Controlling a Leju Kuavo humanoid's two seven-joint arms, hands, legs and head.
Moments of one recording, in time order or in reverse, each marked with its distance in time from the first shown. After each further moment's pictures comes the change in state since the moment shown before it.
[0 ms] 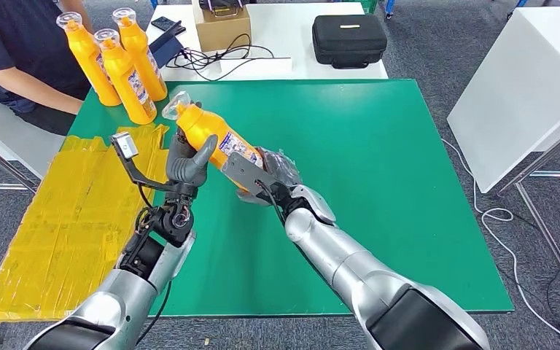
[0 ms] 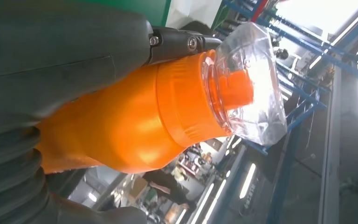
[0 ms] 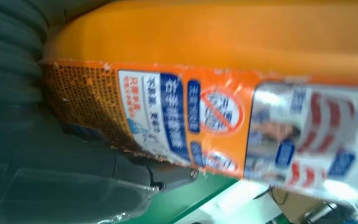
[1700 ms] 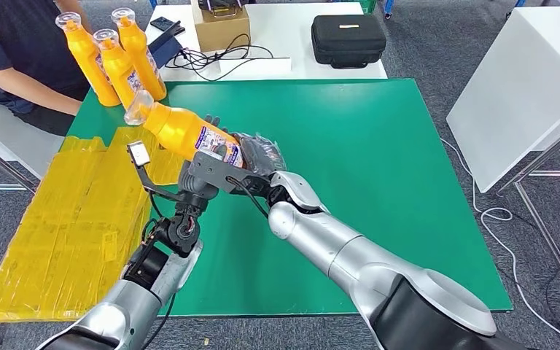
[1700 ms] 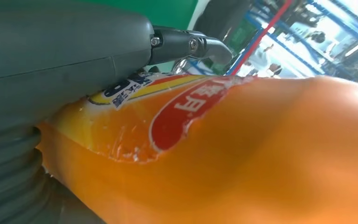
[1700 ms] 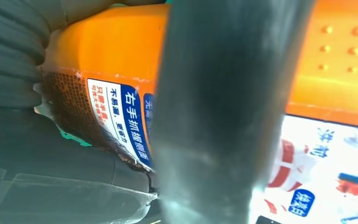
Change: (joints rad) left arm 0.051 -0.018 -0.071 -0.024 0.138 -0.029 0.120; right arm -0.099 -0.014 0.380 -0.130 -0.150 -0.015 0.144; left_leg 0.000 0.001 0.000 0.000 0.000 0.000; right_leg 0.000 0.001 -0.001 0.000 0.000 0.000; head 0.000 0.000
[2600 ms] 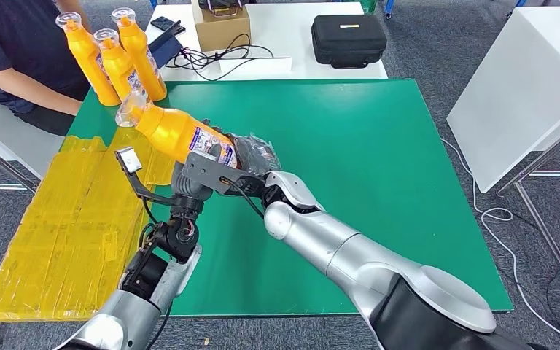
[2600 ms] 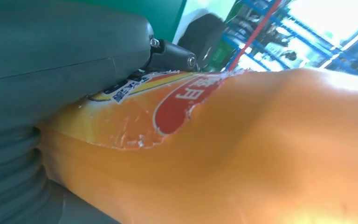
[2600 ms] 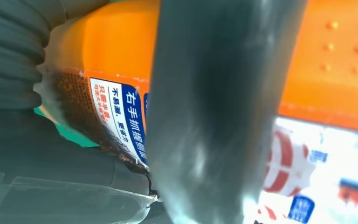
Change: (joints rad) left arm 0.060 0.003 0.001 -0.121 -0.071 0.108 -0.095; right arm -0.022 0.000 0.061 -0.006 -0.048 0.007 0.012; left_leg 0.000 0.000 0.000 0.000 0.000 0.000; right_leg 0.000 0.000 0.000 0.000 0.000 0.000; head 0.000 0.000
